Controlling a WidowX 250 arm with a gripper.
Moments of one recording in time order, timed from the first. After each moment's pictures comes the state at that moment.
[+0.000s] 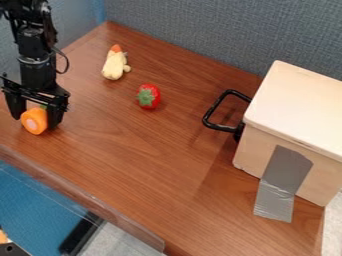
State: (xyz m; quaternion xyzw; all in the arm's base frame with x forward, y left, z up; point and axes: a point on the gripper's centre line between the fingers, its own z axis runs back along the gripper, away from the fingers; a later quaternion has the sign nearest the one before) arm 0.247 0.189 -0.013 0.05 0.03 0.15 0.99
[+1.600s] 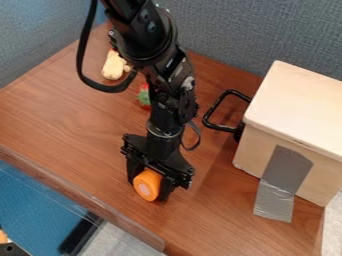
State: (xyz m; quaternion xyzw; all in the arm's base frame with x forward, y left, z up) arm 0.251 -0.032 -0.019 0.01 0.01 0.01 1.00
